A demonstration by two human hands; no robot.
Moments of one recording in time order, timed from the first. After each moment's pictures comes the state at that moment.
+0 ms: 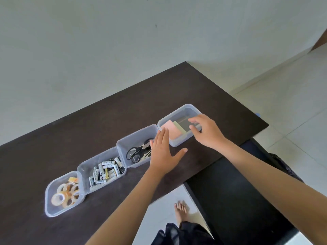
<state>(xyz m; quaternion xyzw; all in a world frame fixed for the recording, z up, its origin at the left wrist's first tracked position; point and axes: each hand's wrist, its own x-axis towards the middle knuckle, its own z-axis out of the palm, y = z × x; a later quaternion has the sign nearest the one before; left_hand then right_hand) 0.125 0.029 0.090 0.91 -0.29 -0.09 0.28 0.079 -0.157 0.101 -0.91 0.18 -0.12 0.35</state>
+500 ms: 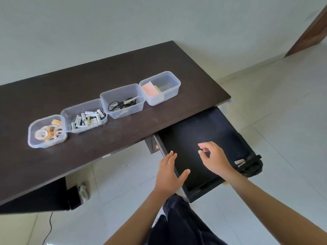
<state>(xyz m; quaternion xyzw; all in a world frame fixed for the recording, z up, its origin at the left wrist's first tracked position) -0.136 0.079 0.035 0.88 -0.23 -0.25 0.34 -0.190 -0.109 0.036 -0.89 0.28 -0.03 0.36</state>
